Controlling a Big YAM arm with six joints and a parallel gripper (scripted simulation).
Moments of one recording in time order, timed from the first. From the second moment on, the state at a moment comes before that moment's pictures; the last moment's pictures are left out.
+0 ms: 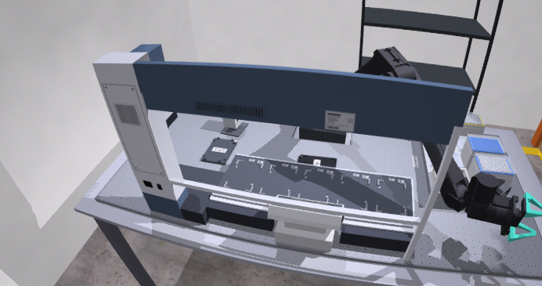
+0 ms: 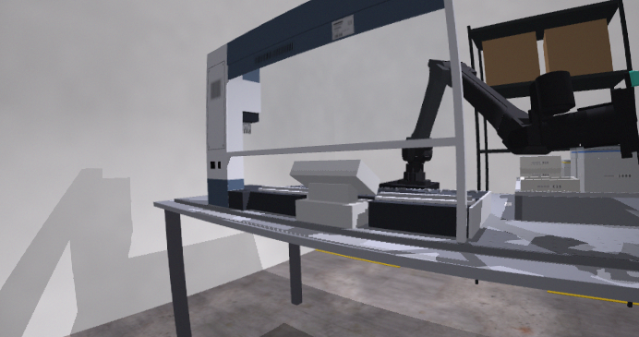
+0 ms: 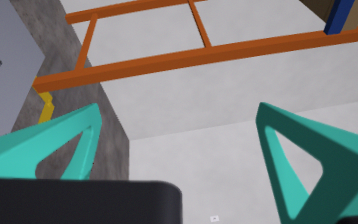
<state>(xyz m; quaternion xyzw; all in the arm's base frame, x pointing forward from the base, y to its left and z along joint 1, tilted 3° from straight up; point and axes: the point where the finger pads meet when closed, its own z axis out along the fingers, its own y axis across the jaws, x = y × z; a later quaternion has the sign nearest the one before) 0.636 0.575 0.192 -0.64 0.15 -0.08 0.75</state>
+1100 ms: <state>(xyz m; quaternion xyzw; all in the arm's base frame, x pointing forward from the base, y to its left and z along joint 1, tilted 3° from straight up) 0.557 0.452 0.203 -0.57 0.42 -0.07 0.70</state>
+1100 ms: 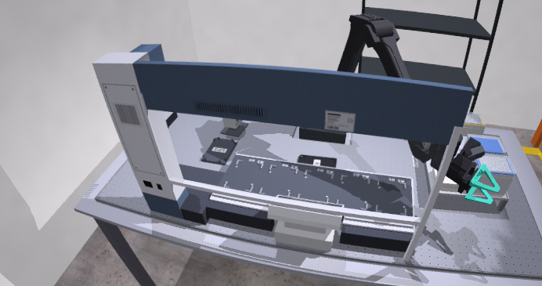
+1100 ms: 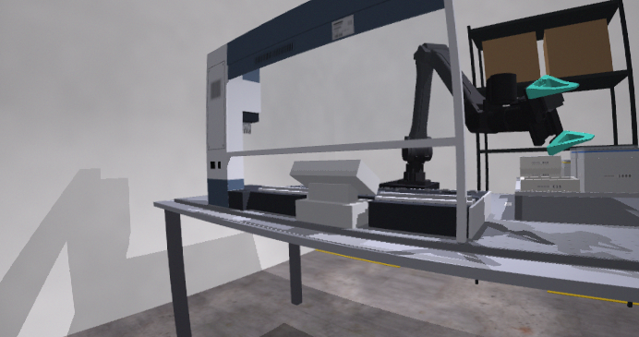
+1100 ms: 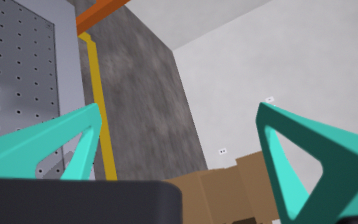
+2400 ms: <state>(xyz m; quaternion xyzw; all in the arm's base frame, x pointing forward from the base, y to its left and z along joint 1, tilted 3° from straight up) 0.457 0.310 0.202 -0.45 0.70 -0.05 0.56</state>
